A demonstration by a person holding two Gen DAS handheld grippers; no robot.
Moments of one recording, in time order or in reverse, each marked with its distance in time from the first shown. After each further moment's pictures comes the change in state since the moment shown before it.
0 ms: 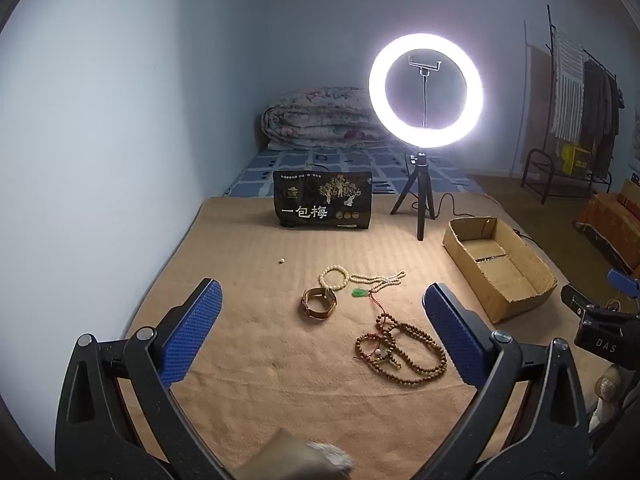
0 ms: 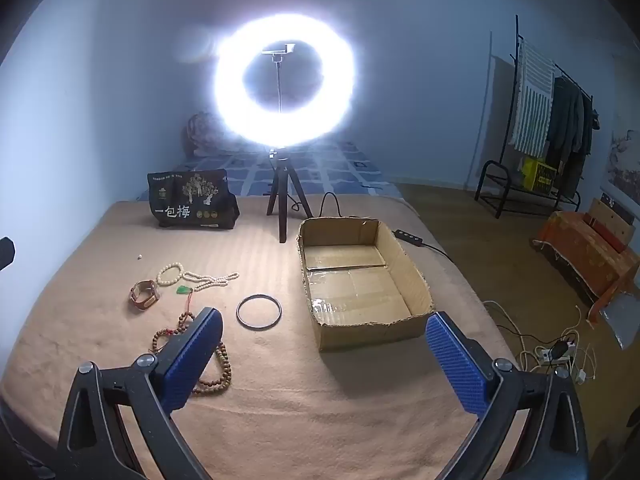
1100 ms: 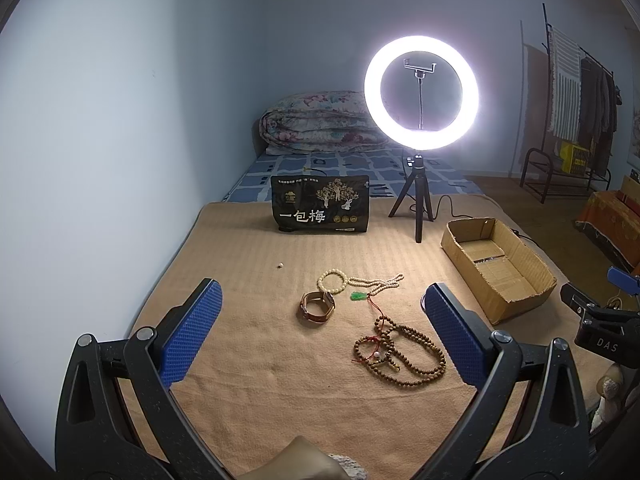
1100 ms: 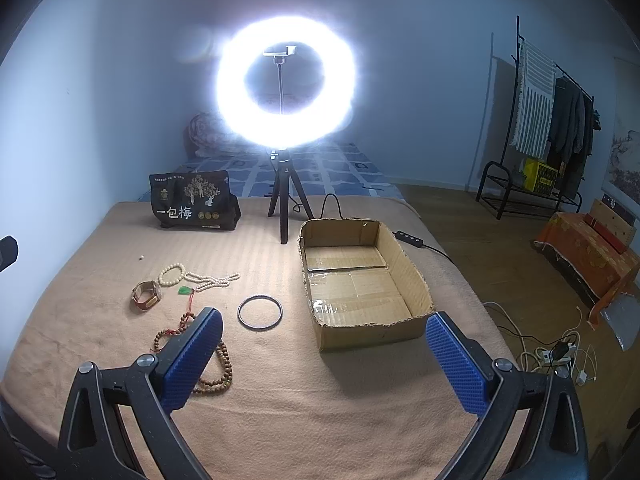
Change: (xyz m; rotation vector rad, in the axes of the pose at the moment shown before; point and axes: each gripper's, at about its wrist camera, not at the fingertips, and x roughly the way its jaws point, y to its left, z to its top) left arm -0.005 -0.002 0.003 0.022 -0.008 0.010; right arm -0.003 0.000 0.000 -0.001 0.001 0.001
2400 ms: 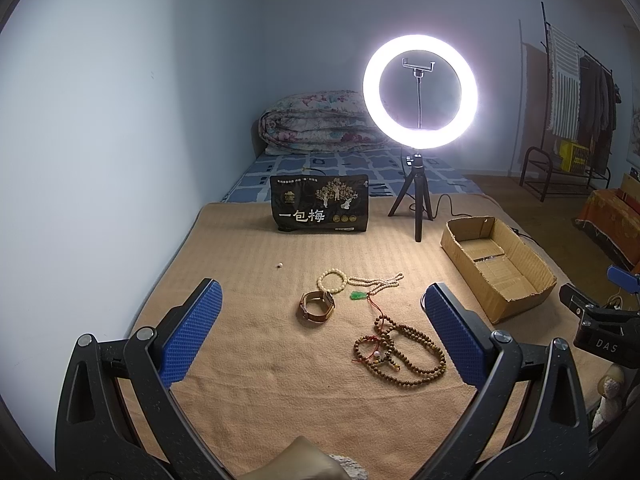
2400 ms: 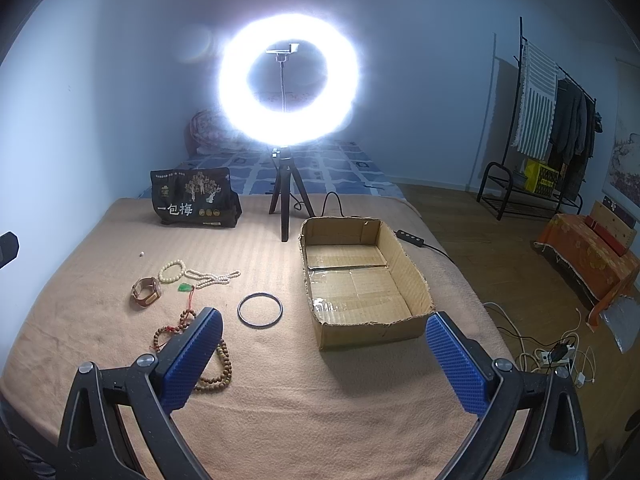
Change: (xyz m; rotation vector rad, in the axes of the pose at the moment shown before) left arm 0.001 -0.001 -0.001 0.005 -0.003 0.003; right arm 0.002 -0.002 0.000 -0.004 0.005 0.002
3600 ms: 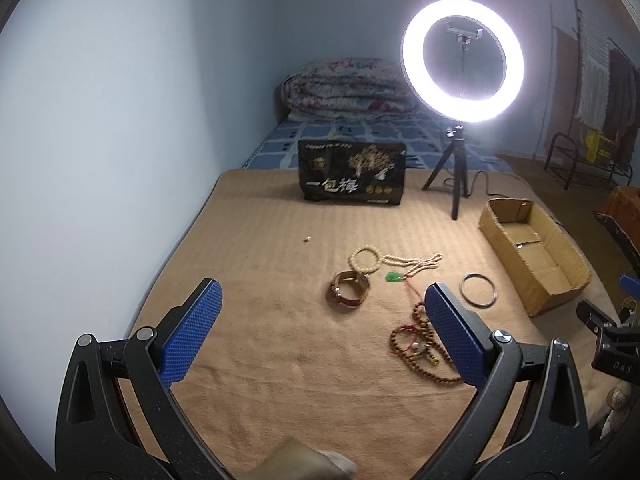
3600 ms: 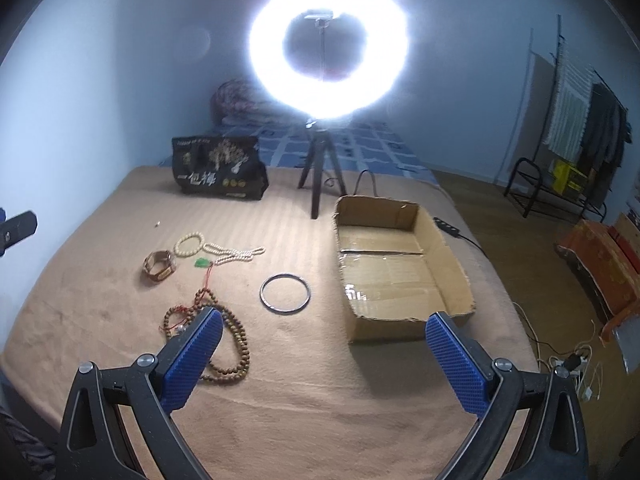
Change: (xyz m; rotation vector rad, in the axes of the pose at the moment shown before) left arm 0.059 0.033 -0.001 -0.040 0.134 0.080; right arm 0.041 0.027 -0.003 -0.097 0.094 0.086
